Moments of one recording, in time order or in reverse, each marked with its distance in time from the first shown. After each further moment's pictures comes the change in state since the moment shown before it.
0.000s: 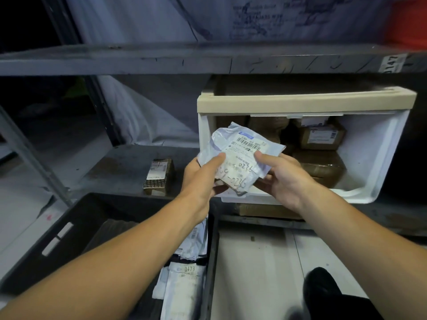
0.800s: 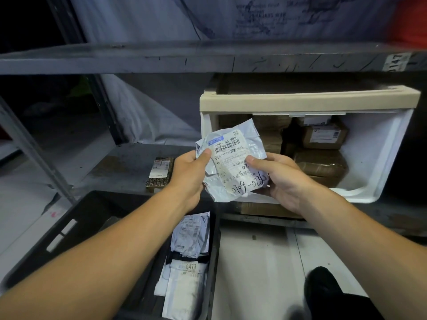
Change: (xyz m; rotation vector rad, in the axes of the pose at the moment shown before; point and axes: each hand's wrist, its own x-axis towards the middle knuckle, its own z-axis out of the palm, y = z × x) left_hand 0.007 0.014 -0.013 0.027 0.083 0.055; right_hand -0.008 0.001 0.002 -0.175 -0.122 -0.012
